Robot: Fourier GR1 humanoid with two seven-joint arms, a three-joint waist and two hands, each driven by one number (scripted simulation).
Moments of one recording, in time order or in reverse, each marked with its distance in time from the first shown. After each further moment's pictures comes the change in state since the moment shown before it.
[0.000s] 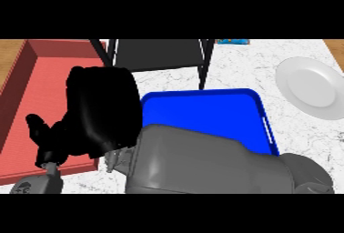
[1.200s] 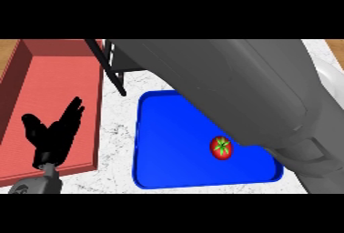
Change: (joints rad) left arm 0.013 -0.017 0.017 -0.053 -0.017 0.003 0.039; right arm -0.448 -0.092 -0.491 0.478 -0.012 0.101 -0.111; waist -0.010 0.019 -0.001
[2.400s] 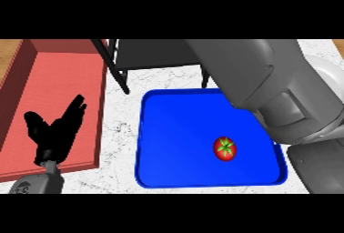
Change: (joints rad) left arm -0.020 -0.010 0.009 0.009 -0.013 -0.027 -0.005; right arm -0.039 0.002 -0.097 0.489 0.052 -0.051 -0.421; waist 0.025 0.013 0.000
